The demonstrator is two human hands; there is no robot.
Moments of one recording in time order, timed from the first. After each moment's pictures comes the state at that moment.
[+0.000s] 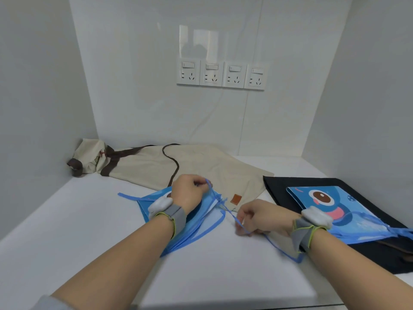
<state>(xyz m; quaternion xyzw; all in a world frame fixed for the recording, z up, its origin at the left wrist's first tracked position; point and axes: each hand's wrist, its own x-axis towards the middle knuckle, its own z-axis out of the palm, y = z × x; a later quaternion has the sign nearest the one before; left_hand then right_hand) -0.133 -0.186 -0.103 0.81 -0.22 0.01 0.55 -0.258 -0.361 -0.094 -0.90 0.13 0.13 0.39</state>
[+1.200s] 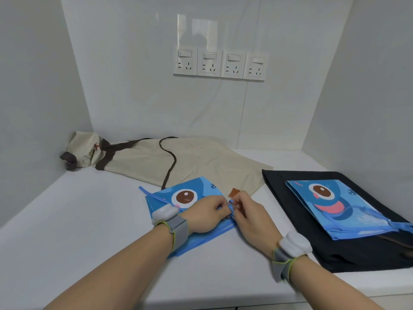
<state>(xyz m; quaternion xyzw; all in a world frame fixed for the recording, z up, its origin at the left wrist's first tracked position) -0.164 -0.194 -0.130 0.83 -0.41 -0.15 0.34 -0.260 -0.334 -0.151 -0.91 0.03 -0.21 0.35</state>
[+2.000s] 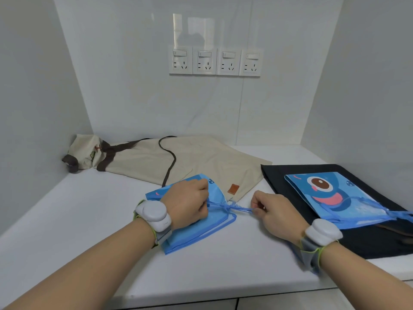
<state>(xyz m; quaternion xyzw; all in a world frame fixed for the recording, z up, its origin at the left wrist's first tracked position) -0.146 -0.151 -0.117 0.78 -0.56 0.27 0.06 -0.288 -0.372 -0.125 -0.97 0.09 -0.12 0.19</state>
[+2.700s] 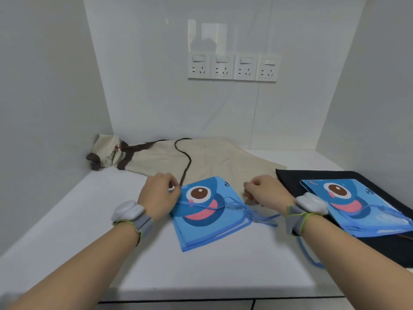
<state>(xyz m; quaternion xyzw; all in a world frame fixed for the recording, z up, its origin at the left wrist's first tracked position) -0.109 -0.080 -0.124 0.92 -0.22 0.14 0.28 -0.220 -0.341 -0.096 -0.92 0.21 -0.09 0.33</state>
